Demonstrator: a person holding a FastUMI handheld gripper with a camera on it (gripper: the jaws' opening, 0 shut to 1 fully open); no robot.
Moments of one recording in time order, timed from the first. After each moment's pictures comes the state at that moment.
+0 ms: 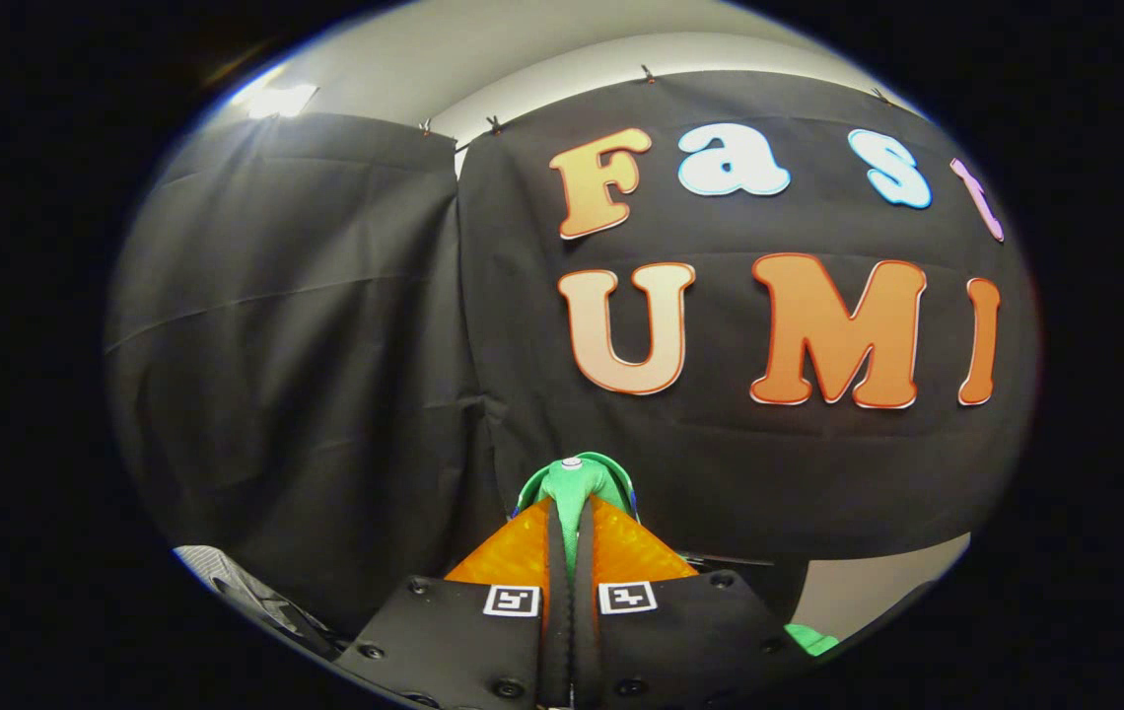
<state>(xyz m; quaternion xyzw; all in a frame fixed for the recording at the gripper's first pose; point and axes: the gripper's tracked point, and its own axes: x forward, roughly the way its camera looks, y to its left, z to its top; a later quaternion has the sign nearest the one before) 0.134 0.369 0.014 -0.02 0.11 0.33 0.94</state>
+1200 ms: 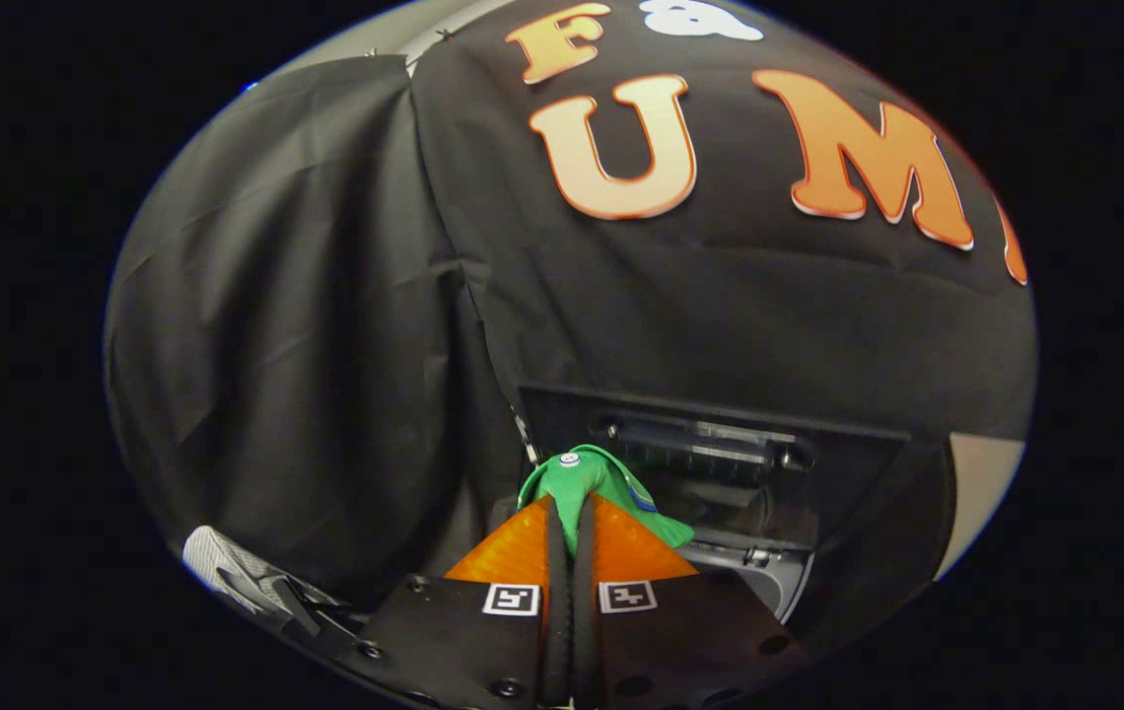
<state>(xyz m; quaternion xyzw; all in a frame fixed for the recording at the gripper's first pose) 0.203 0.393 -0.257 0.00 0.30 0.32 0.90</state>
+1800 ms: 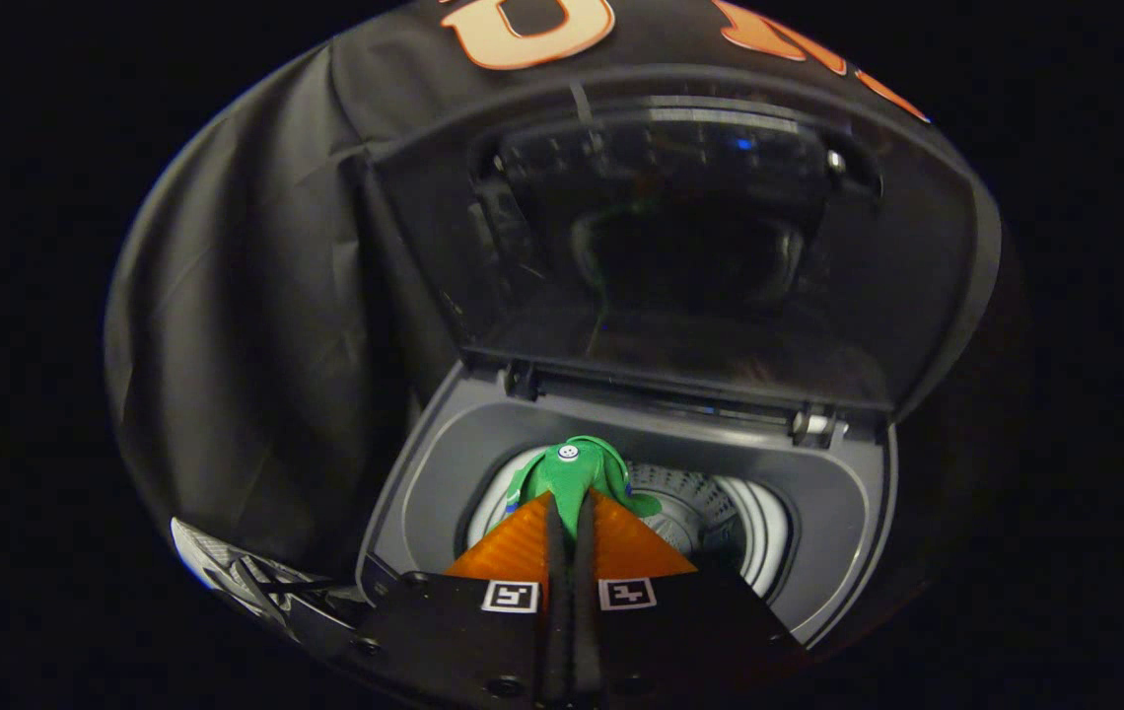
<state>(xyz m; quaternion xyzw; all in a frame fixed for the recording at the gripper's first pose) 0.198 0.384 -0.437 0.00 0.44 0.25 0.86</state>
